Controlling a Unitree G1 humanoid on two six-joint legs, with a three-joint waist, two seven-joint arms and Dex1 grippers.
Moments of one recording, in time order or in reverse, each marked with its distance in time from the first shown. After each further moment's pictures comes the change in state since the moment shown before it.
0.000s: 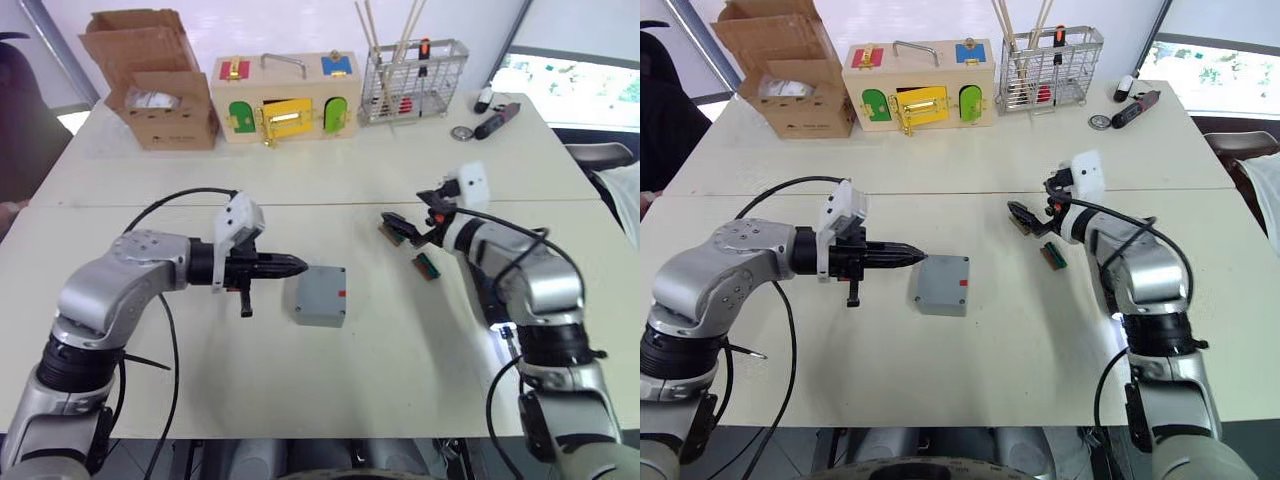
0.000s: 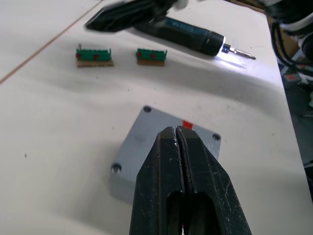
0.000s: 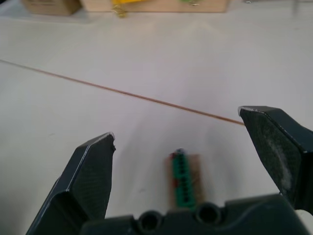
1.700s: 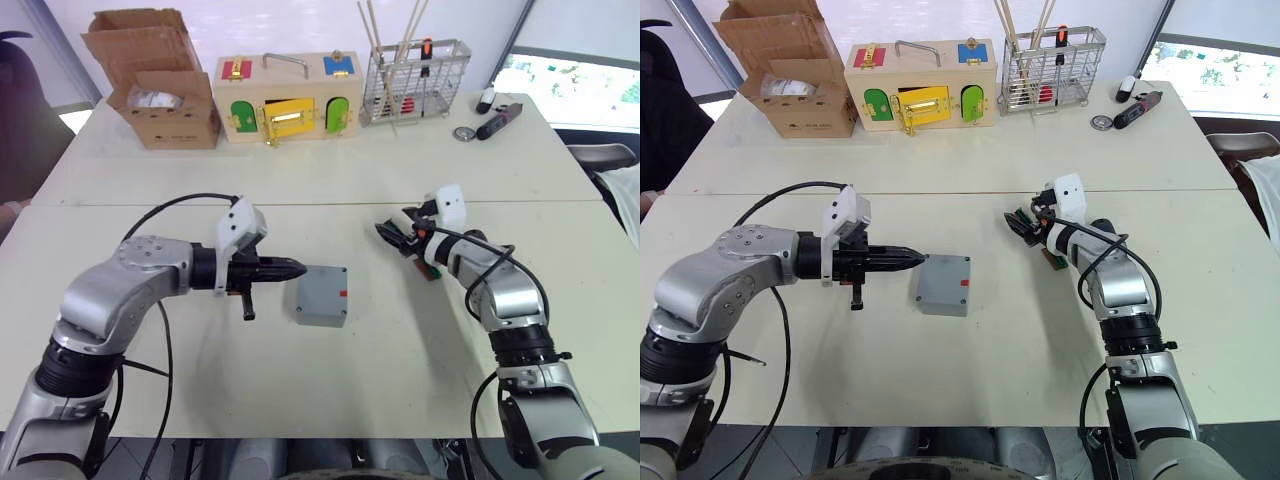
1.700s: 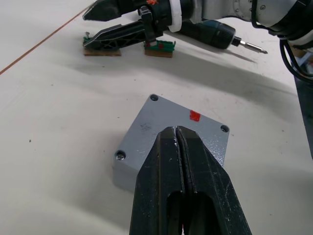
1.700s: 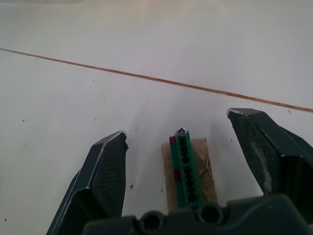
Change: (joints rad) left arm 0.034 0.012 -0.037 0.008 0.006 -0.023 0.046; right arm 0.042 0.079 0.022 0.131 -0.060 -0.175 0.008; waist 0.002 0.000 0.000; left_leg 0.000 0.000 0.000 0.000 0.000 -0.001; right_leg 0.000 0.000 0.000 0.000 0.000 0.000
